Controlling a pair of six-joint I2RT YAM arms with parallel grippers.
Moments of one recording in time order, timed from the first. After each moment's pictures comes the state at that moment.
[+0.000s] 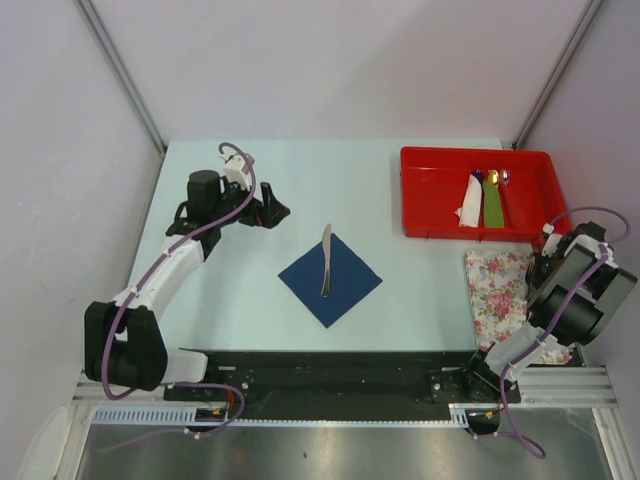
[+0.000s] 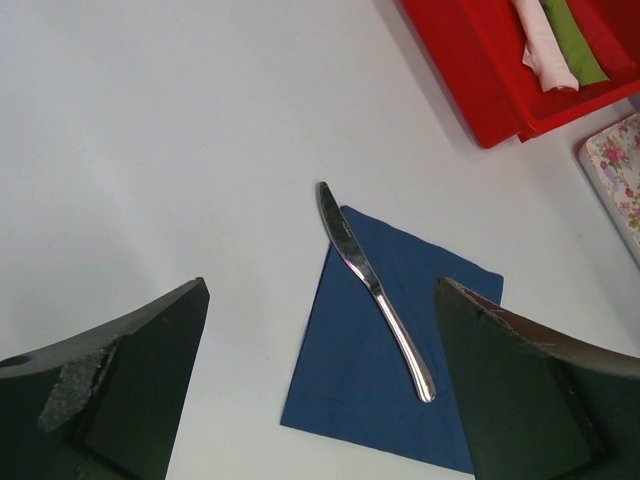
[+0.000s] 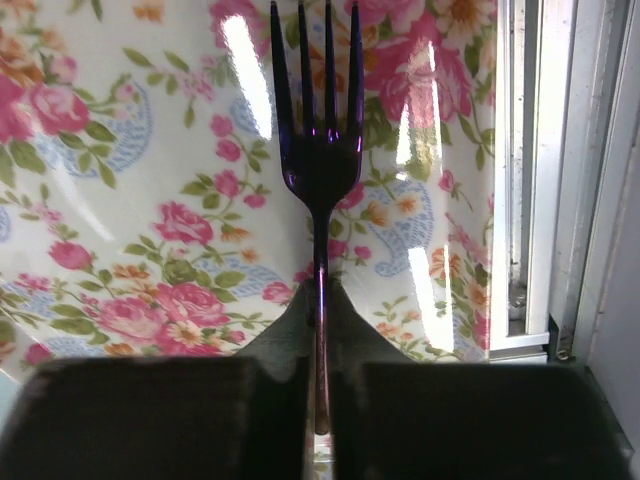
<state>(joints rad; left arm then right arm) -0.17 1.33 0.95 -0.06 0.50 -0.16 -0.71 1.70 1.02 -0.70 -0.12 -0.43</state>
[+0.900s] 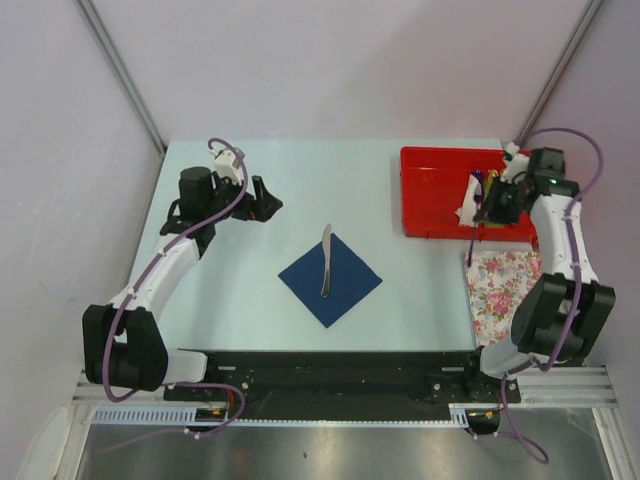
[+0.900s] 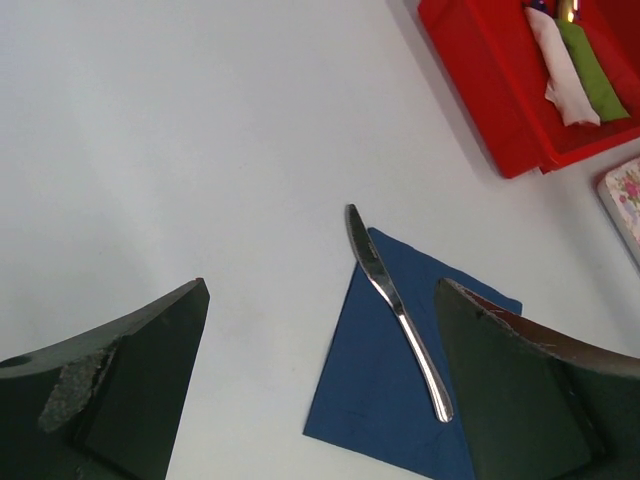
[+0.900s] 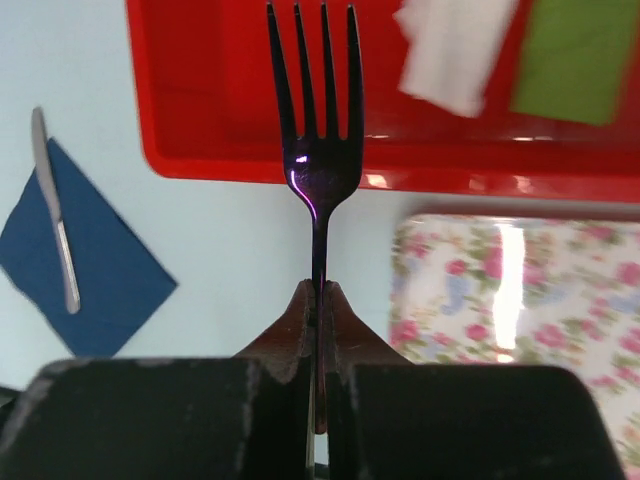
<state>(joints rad) -0.13 1.33 0.96 -0.05 0.49 -0.17 -0.29 1.48 1.37 -0.85 -0.38 -0.03</state>
